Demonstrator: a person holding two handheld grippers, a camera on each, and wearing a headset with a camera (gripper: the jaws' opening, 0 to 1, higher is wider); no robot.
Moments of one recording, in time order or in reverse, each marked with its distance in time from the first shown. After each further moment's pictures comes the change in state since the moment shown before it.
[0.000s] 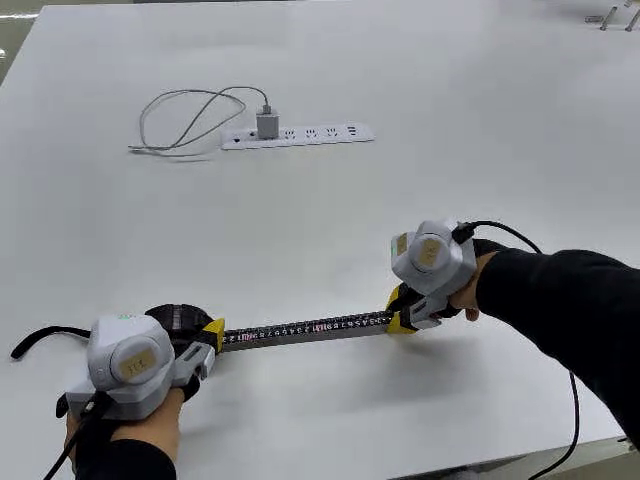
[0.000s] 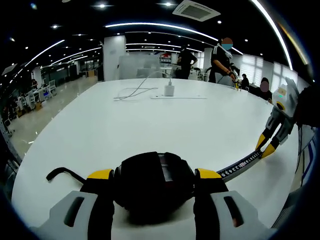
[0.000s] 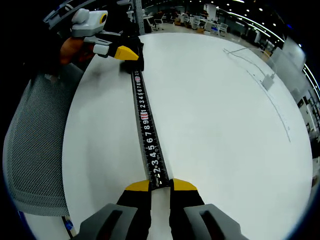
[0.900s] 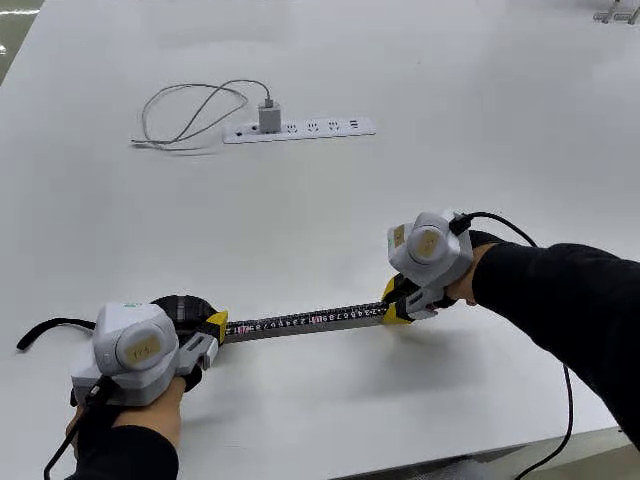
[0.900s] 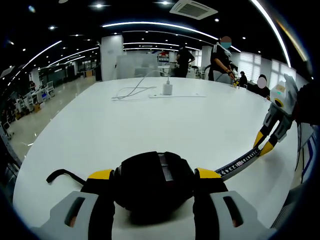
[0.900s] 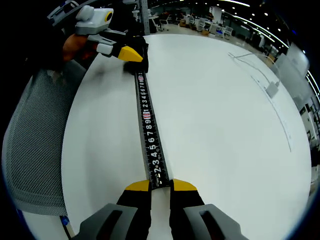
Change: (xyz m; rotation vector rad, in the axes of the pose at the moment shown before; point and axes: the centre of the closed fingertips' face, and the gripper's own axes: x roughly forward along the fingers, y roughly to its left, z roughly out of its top) left arm 0.001 -0.002 0.000 0.018 0.007 -0.016; right arm 0.005 0.001 0.012 -0.059 0.007 0.014
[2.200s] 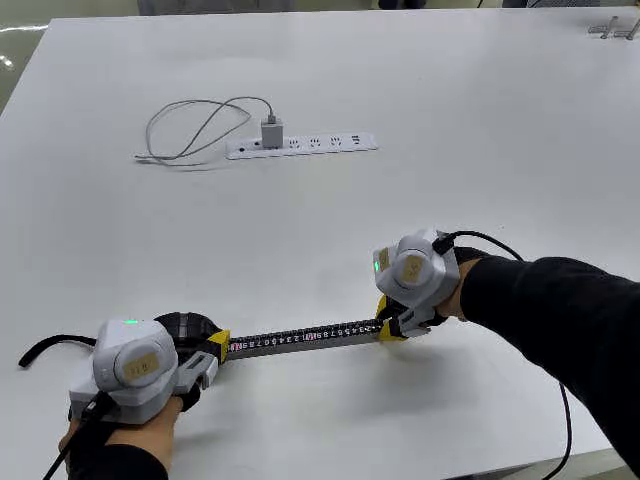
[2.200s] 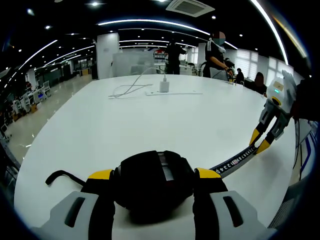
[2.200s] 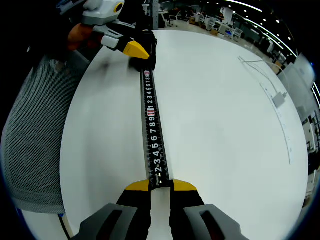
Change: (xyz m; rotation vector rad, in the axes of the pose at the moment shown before) left arm 0.000 0.000 -0.002 0.018 0.025 -0.028; right arm 0.004 0.000 0.009 -0.063 0.047 0.006
